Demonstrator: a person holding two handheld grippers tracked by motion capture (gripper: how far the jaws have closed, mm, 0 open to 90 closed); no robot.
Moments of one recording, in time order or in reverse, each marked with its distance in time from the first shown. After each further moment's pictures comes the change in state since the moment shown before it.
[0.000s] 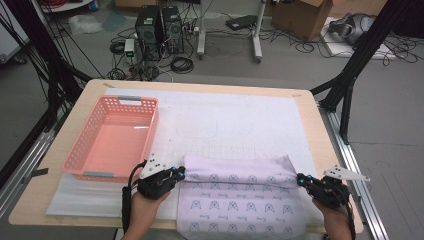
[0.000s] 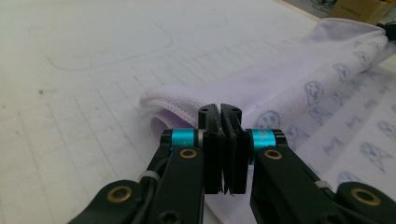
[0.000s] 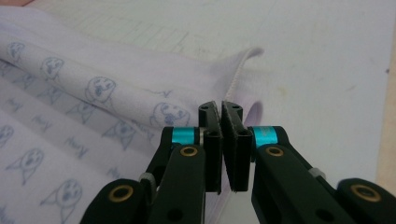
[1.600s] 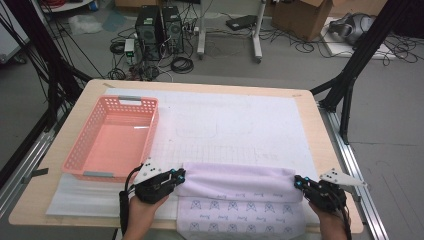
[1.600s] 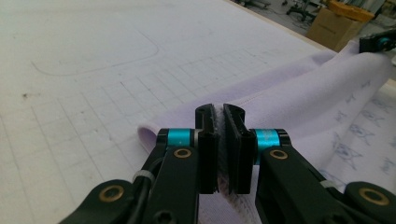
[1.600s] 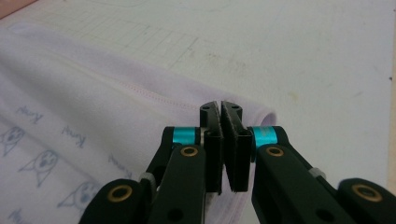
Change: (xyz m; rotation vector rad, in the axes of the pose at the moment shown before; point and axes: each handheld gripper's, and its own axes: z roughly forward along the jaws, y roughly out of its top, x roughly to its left) left arm -0.002 -0.005 -0.011 -0.082 -0.055 -0.027; right arm 0.020 0.000 -0.004 -0.026 -0.031 -0.022
